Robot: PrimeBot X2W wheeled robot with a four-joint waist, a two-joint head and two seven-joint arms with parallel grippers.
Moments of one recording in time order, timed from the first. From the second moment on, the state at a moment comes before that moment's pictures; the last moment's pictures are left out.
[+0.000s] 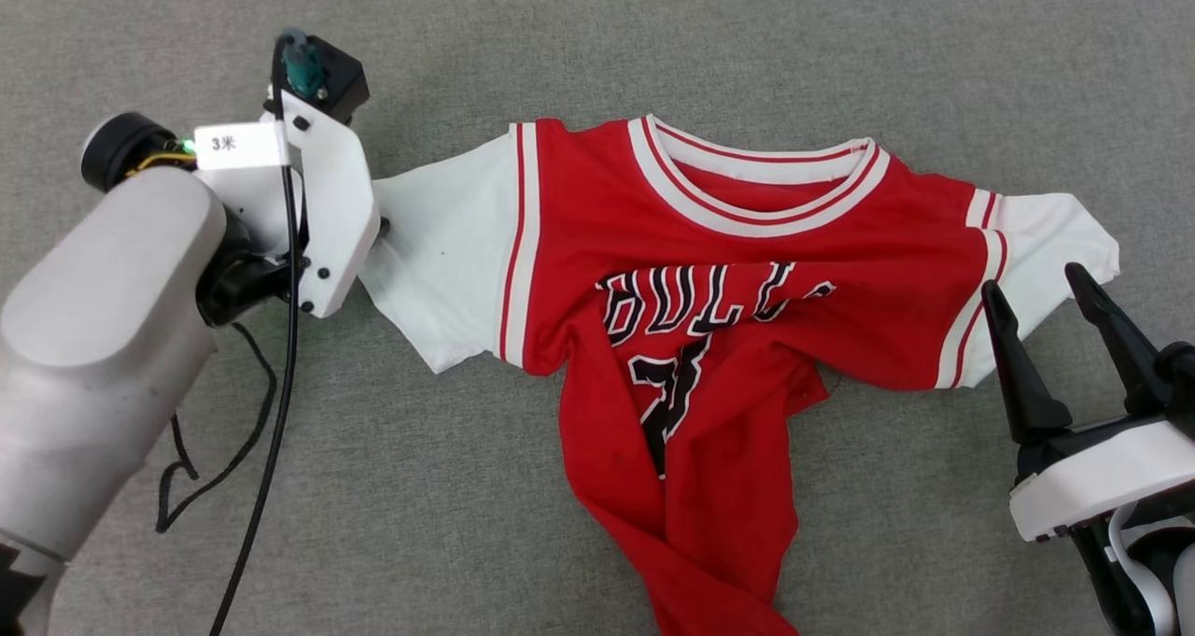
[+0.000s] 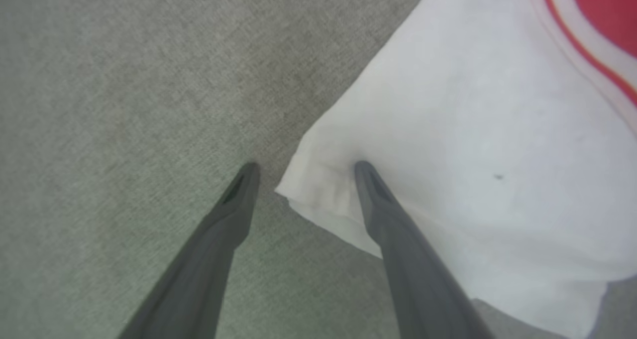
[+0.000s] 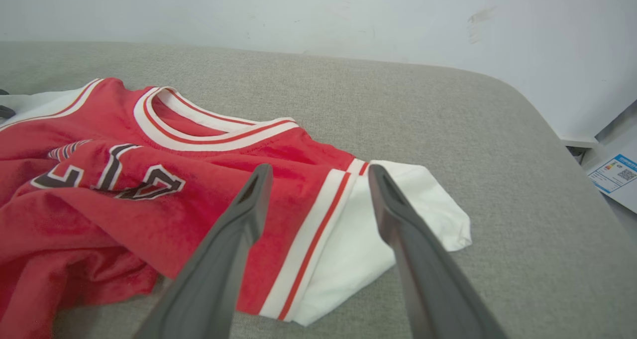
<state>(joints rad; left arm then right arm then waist) -1.05 0.59 -0.88 0.50 -0.76 -0.13 0.78 -0.11 -0.21 -0.03 -0.17 0.21 0.13 0.09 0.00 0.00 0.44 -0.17</state>
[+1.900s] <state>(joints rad) -1.01 0.76 -1.01 0.74 -1.00 -0.12 0.47 -0.06 -0.25 -0.03 -0.13 0.24 0.13 0.13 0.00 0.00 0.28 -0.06</state>
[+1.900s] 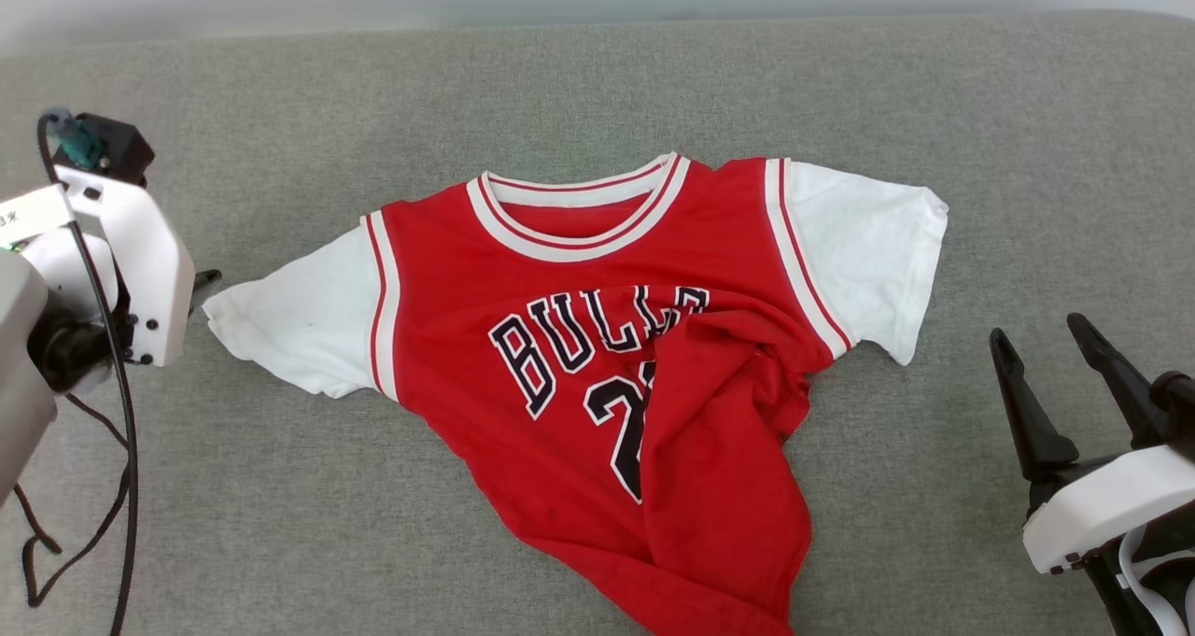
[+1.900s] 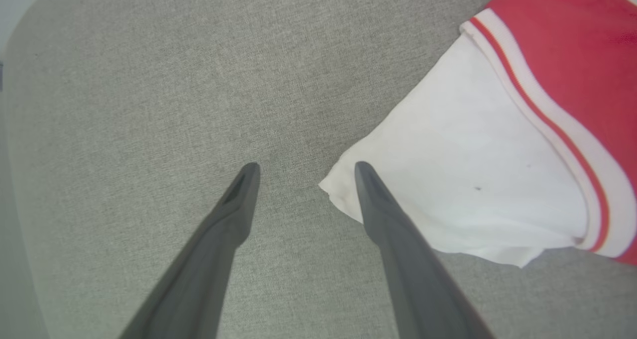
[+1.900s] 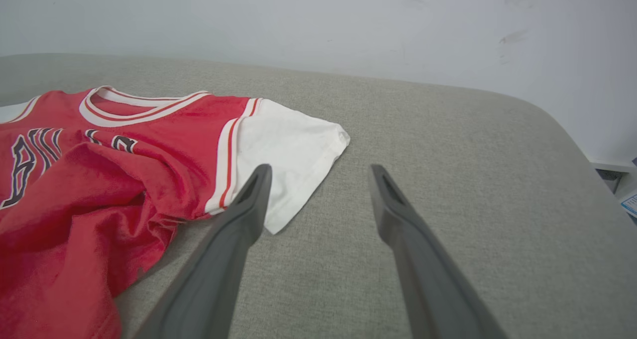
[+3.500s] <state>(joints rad) -1.11 0.73 -1.12 0.52 -0.84 -0.10 0.30 -0.57 -0.70 0.20 0.07 0.53 0.13 0.72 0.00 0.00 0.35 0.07</state>
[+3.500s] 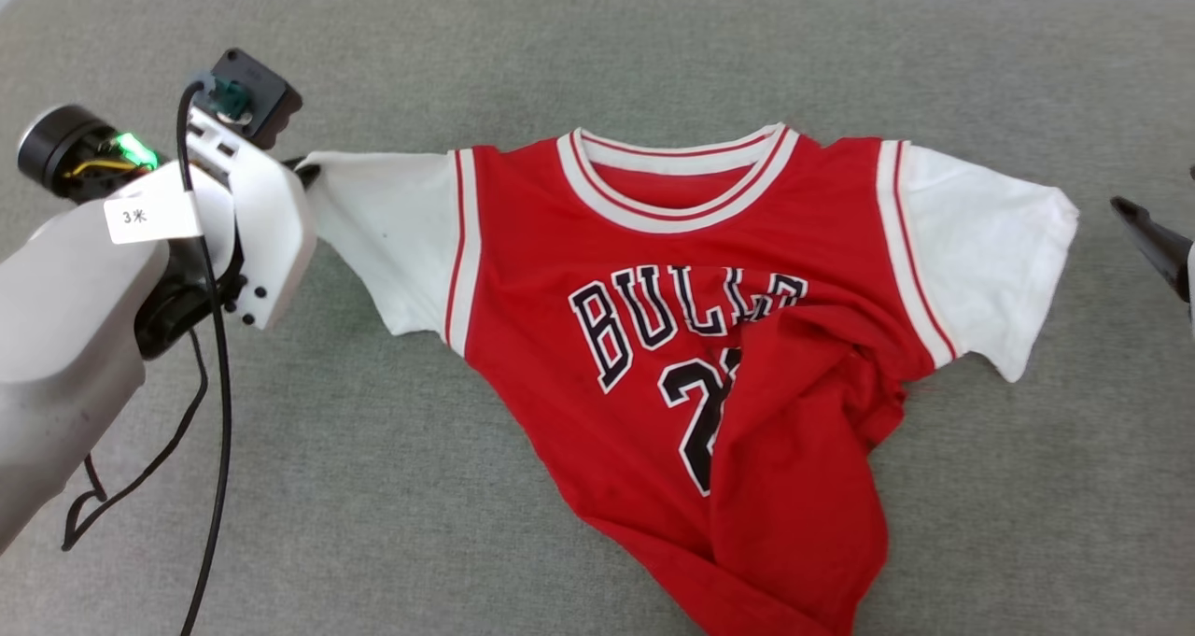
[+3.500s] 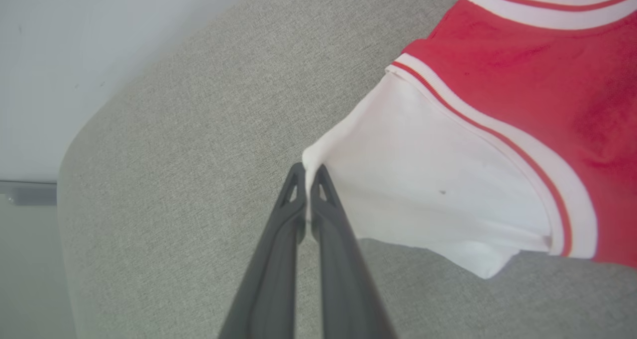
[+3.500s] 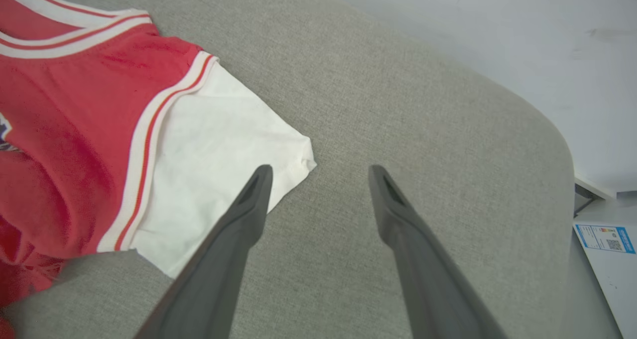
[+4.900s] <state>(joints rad) -1.13 0.78 -1.10 0.39 -0.78 -0.03 0.12 -0.82 -0.71 0.47 0.40 0.69 0.13 0.45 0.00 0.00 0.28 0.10</state>
